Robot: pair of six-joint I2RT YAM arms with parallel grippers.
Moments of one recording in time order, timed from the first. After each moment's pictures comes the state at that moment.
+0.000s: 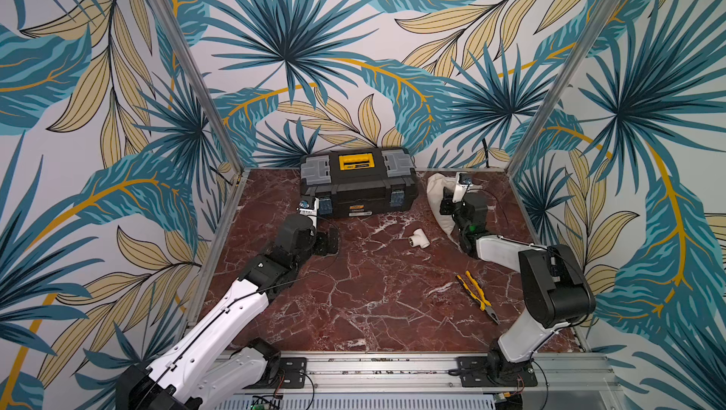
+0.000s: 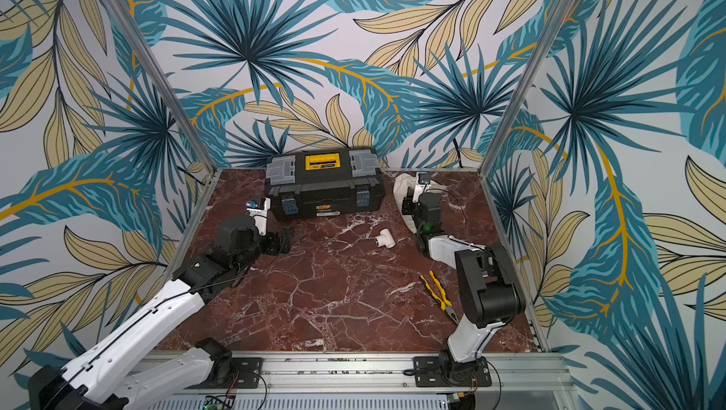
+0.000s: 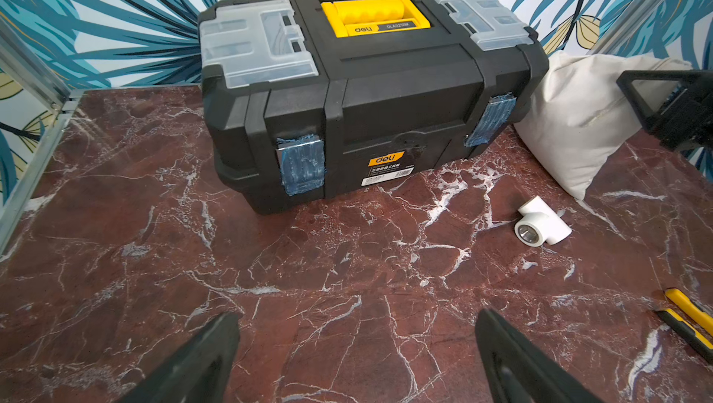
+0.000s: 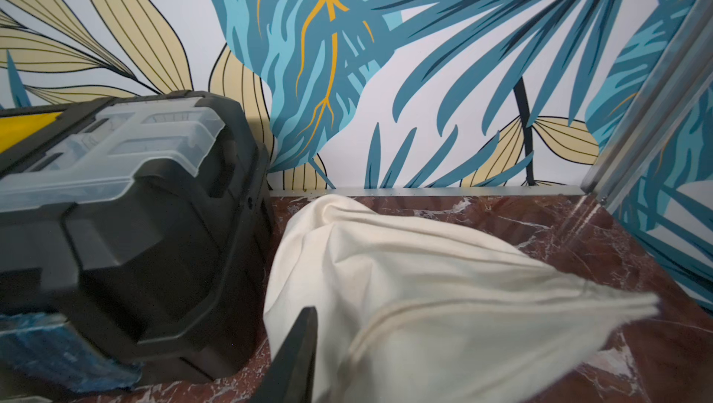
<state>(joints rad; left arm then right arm) -0.48 0.99 0.85 -0.38 -0.18 -0.27 0.30 1.71 0.86 0.65 0.16 0.10</state>
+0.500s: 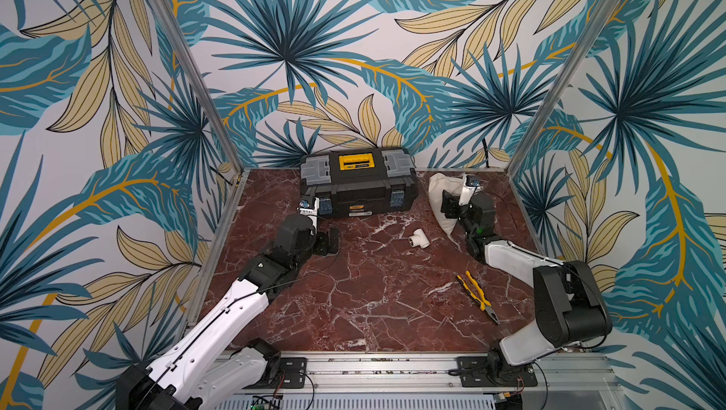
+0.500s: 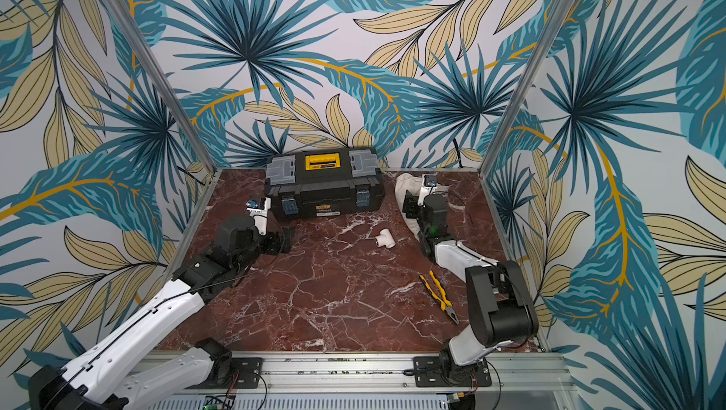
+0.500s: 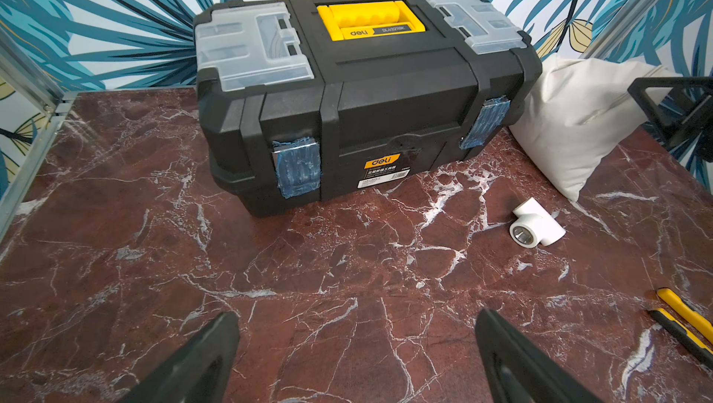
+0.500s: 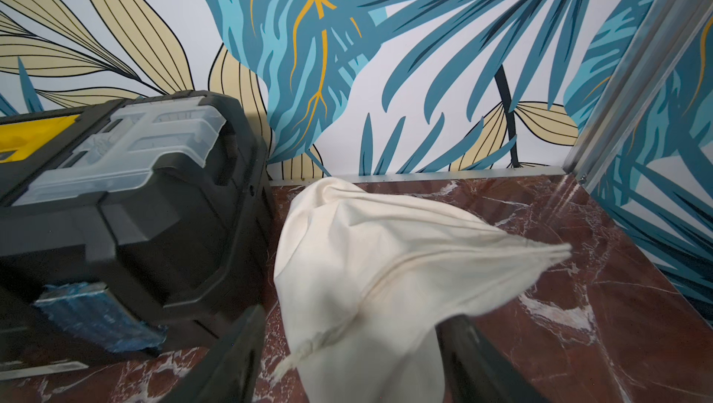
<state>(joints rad) -0.48 0.99 0.85 -0.36 -0.18 -0.27 0.29 1.54 0.79 0.53 0.15 0.12</state>
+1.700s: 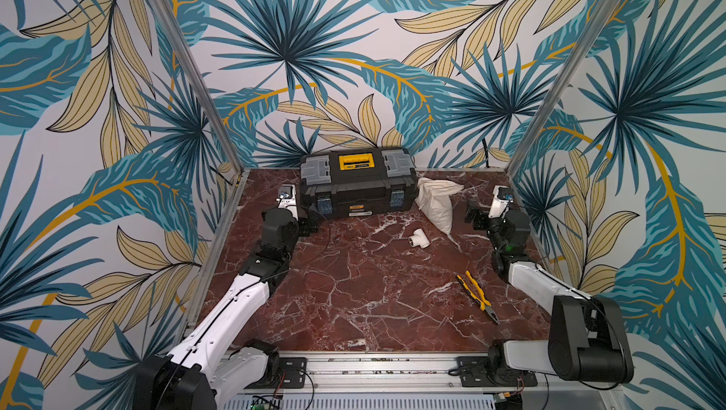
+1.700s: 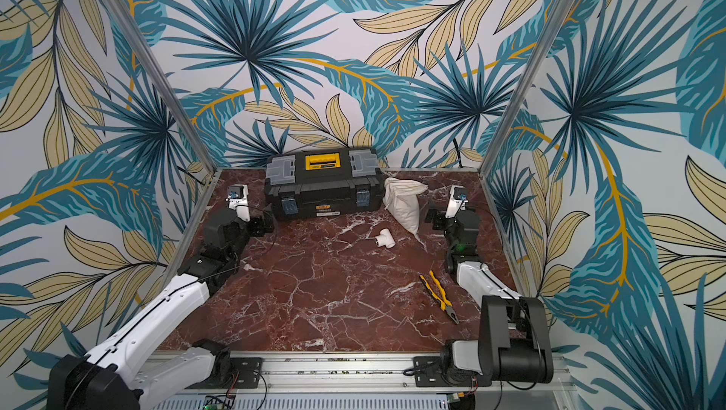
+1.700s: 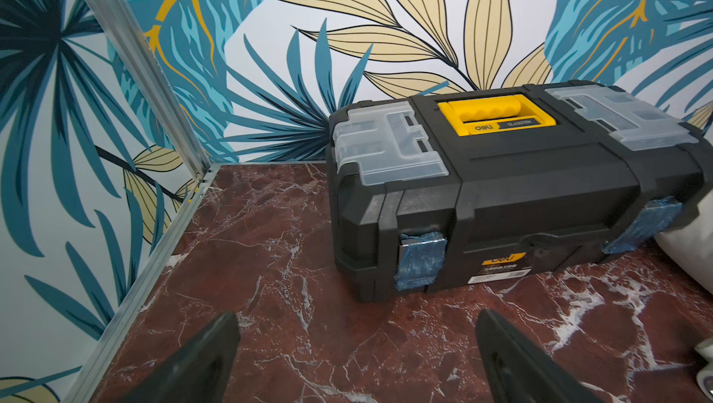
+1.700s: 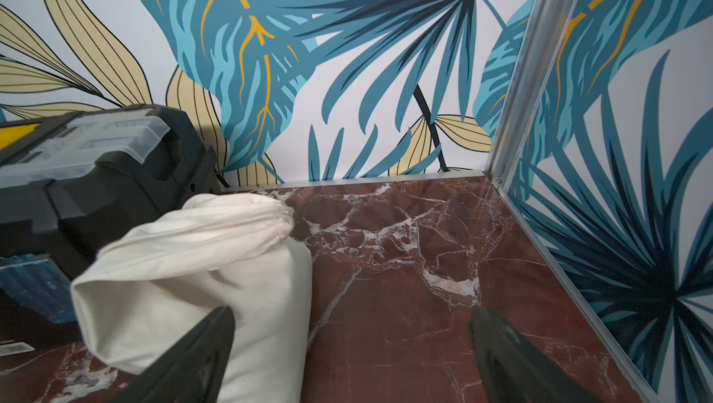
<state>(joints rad) -0.22 1.08 0.72 0.08 -0.23 -0.10 0.05 1.37 0.57 0.63 -0.01 0.05</state>
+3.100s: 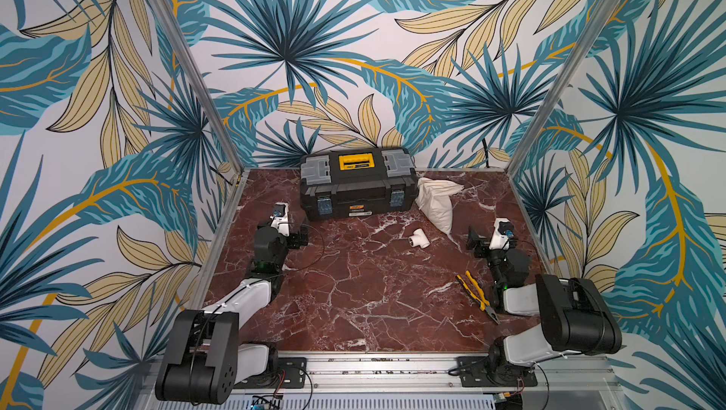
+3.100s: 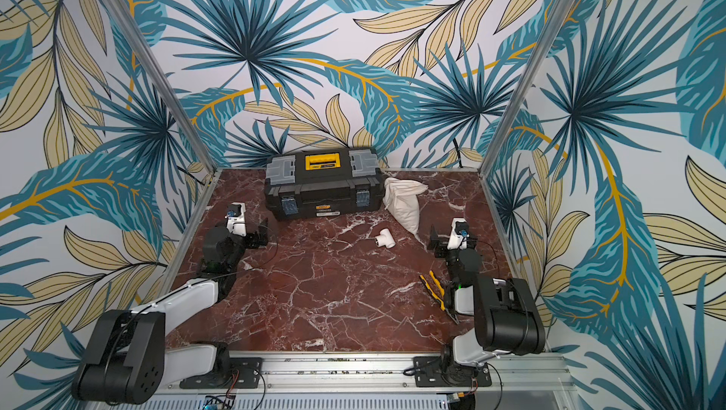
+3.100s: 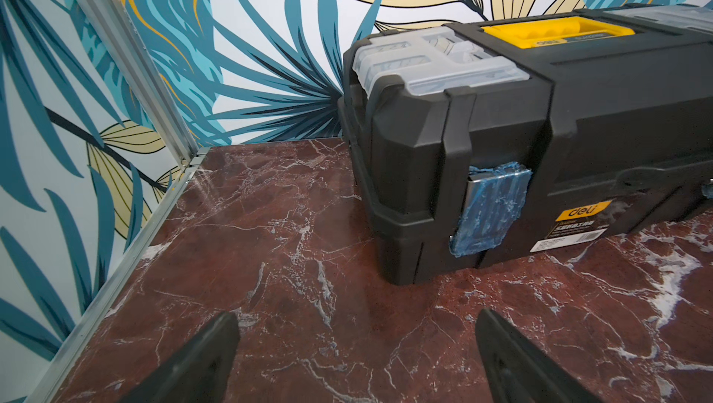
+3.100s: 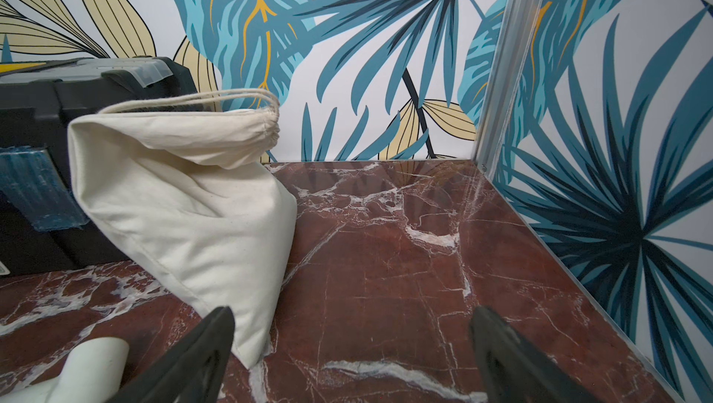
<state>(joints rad) -0.04 1.27 0.41 0.61 -0.02 0.01 -0.01 1.52 0.22 1.26 -0.09 0.01</state>
